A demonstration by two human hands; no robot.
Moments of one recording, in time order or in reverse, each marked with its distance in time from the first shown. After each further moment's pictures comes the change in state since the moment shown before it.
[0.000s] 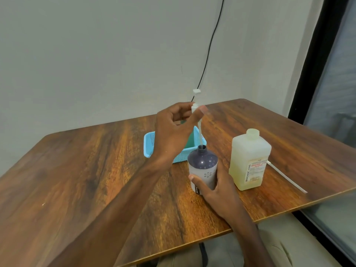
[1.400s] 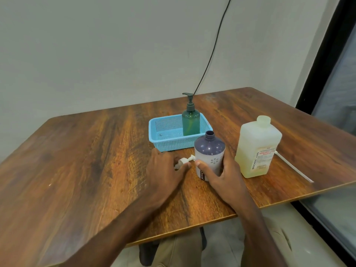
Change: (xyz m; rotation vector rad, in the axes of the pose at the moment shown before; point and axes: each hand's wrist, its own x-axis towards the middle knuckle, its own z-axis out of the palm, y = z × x) left_hand -0.073 -0.120 -0.046 0.990 -0.128 -0.015; right_hand 0.000 0.002 0.003 -0.059 0.019 0.016
